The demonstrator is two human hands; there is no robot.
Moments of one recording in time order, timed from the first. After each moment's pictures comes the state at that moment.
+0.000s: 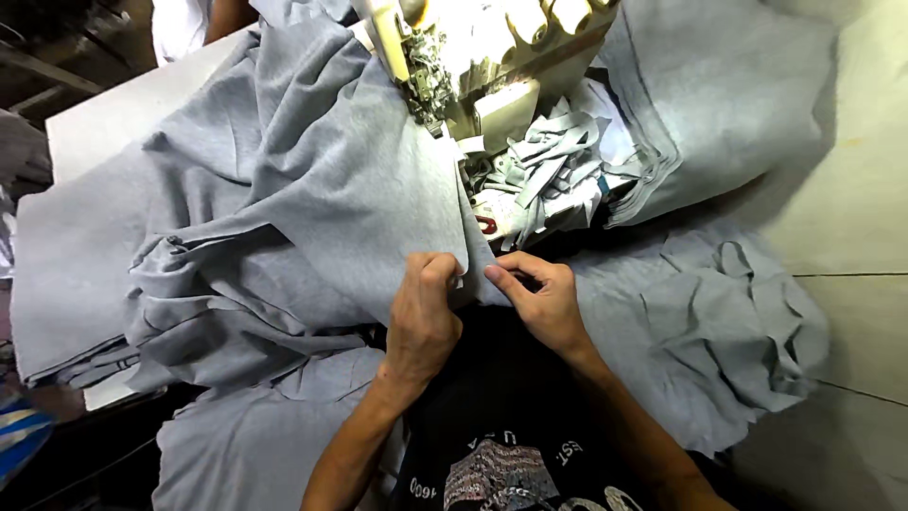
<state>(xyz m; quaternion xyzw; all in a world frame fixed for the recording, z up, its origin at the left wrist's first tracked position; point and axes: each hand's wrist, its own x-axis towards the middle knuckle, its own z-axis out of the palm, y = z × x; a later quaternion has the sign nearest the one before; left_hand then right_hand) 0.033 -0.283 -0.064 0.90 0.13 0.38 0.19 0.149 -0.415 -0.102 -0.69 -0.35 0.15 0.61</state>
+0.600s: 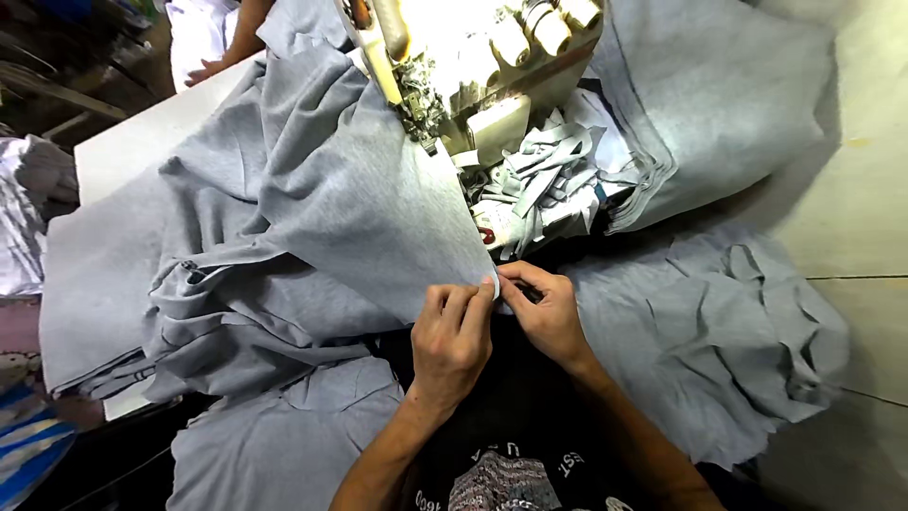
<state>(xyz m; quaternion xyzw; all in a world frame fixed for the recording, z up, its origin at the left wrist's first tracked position) 0.039 -0.314 -0.079 0.91 0.14 0.35 0.16 0.149 -0.419 -0.108 -0.67 -0.34 0.15 0.64</state>
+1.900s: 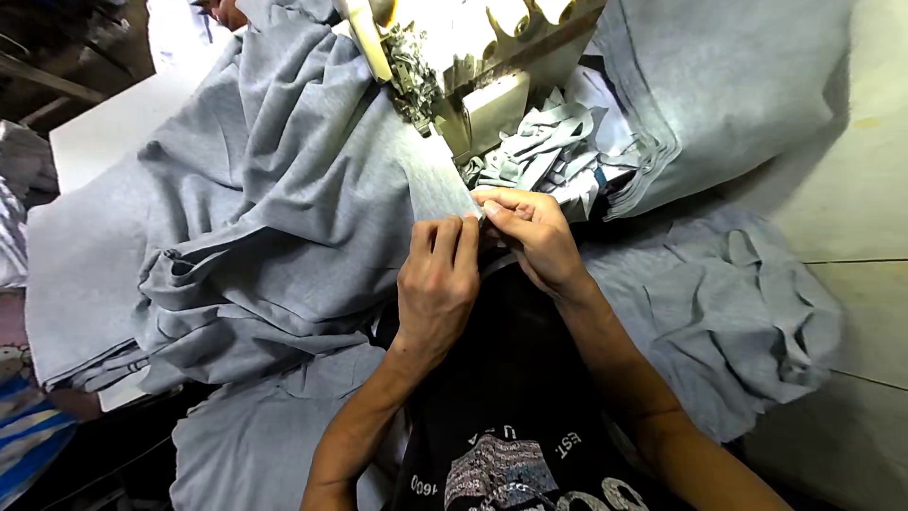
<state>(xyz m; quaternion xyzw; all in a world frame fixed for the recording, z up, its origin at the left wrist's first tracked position) 0.073 -0.284 -0.053 0.93 0.13 0.33 0.03 0.194 -0.383 -0.069 -0.57 -0.27 0.35 0.70</state>
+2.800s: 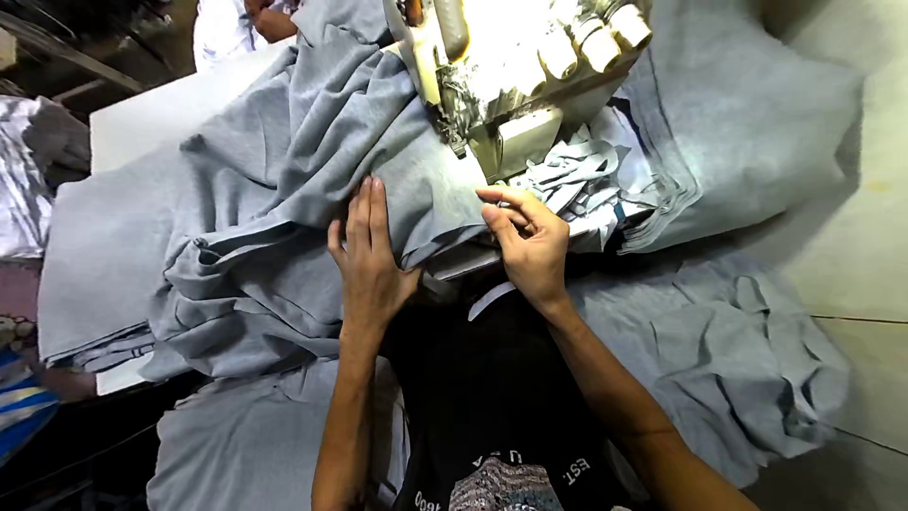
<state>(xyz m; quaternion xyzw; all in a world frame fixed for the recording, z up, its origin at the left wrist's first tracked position) 0.030 -0.185 -0.096 0.94 0.23 0.26 0.06 0.190 -0.341 -0.084 -0.67 -0.36 0.07 0.65</state>
